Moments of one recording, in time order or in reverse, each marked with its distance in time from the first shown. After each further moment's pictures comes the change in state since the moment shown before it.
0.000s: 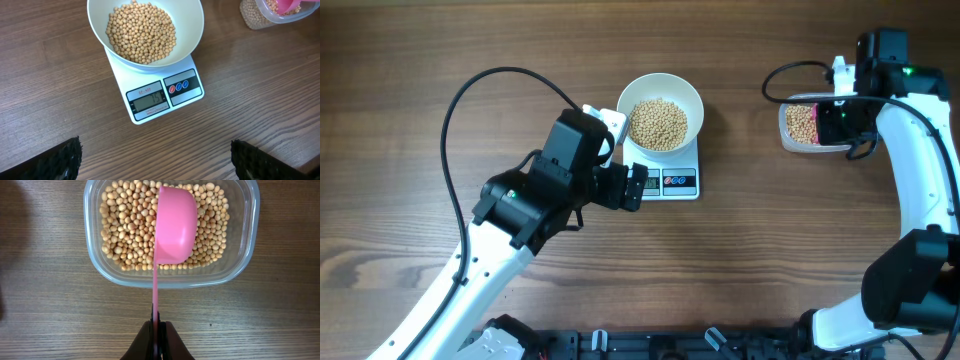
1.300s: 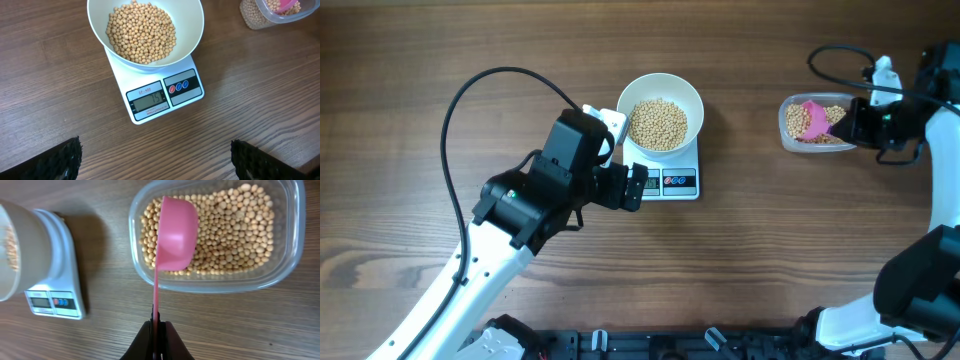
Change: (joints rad) left arm 0.000 0.000 0.000 0.000 0.000 0.000; right arm -0.233 0.001 0.000 -0.018 -0.483 -0.034
